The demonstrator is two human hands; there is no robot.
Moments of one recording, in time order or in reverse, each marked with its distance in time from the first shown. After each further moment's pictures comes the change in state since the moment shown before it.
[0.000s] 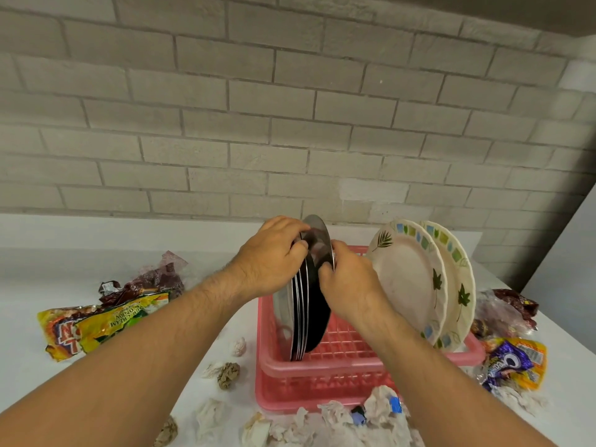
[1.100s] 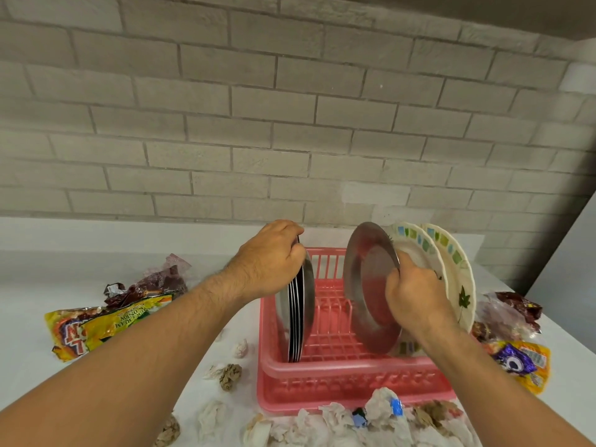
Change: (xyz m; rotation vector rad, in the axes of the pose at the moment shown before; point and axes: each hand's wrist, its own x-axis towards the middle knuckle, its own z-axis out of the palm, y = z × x) left_hand -0.001 0.002 -0.003 0.105 -0.036 -0.072; right_hand -0.009 0.062 -0.047 -0.296 0.129 0.133
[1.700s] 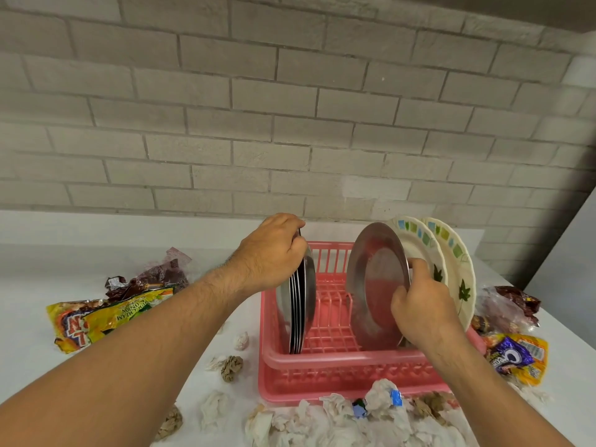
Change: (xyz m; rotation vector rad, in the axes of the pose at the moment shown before) left_hand -0.002 0.000 0.001 -0.022 0.008 0.004; right_hand -0.026 0.004 -0.001 0.134 -0.023 0.163
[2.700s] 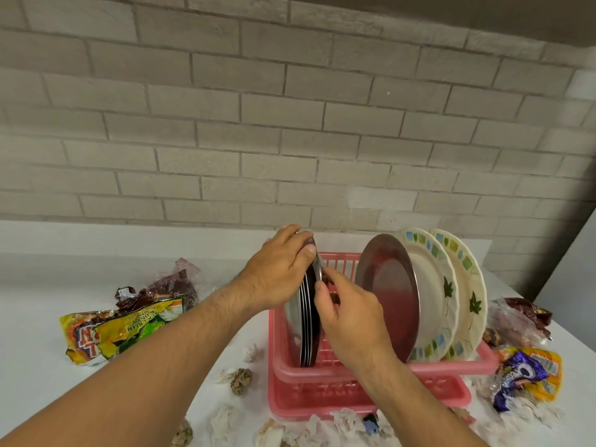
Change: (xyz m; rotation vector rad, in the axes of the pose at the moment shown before) left_hand -0.011 -0.006 0.000 -0.149 -0.023 -0.028; right_hand -0.033 -0.067 0.055 0.267 -0.023 -0.439
